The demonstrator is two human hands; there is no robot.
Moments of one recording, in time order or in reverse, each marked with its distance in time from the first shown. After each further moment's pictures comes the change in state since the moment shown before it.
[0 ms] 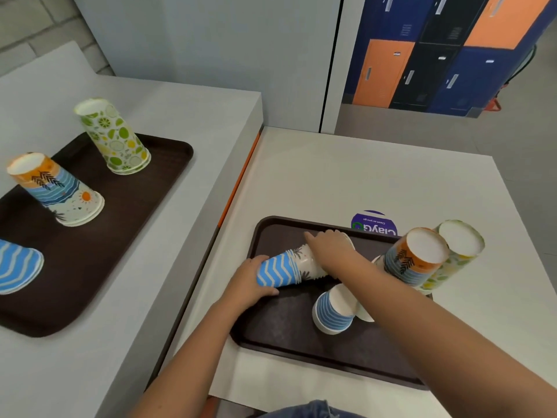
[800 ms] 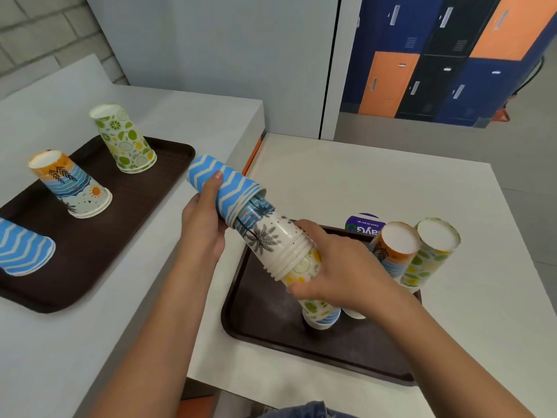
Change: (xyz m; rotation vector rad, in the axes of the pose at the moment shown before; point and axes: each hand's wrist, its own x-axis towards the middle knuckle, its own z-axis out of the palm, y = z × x) left_hand -0.045 0.128 -0.107 -1.405 0.502 -0.048; right_hand -0.157 0.007 -0.067 0.688 0.323 -0.118
